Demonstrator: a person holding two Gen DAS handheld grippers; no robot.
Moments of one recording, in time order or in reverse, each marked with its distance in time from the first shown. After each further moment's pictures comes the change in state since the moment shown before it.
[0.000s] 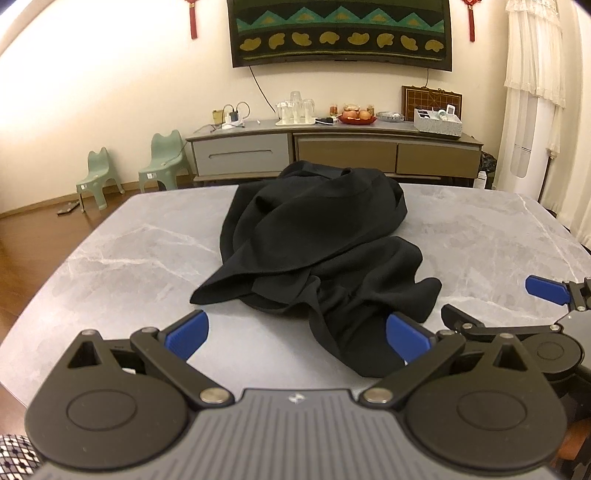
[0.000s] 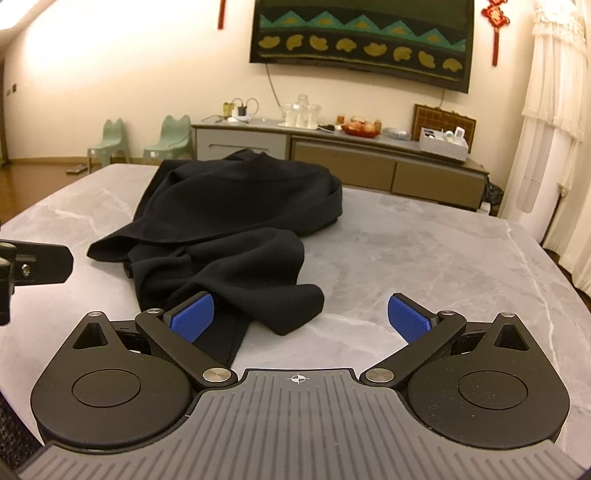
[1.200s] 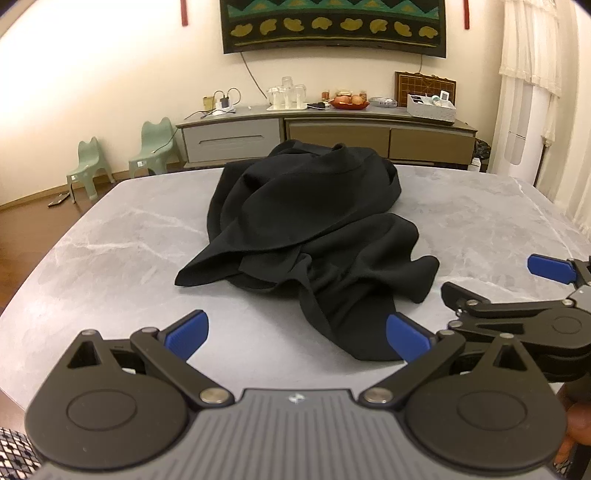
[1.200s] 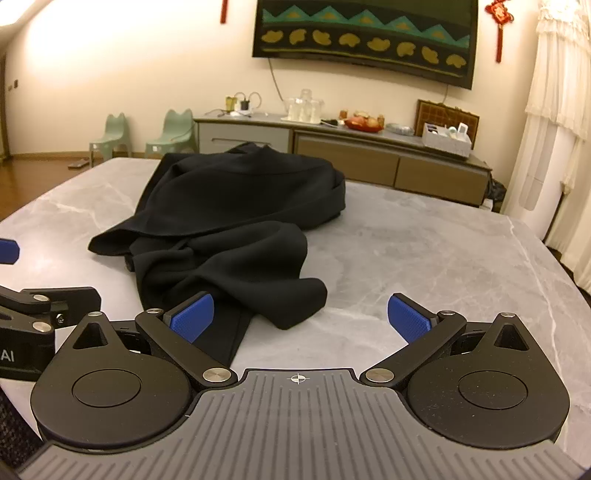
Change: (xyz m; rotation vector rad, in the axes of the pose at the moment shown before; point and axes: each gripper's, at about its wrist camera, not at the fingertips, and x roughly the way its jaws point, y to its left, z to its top) left arm 0.017 -0.002 -0.015 0.006 0.039 -0.018; right arm 0.002 0.000 -0.001 0.003 0.020 0.007
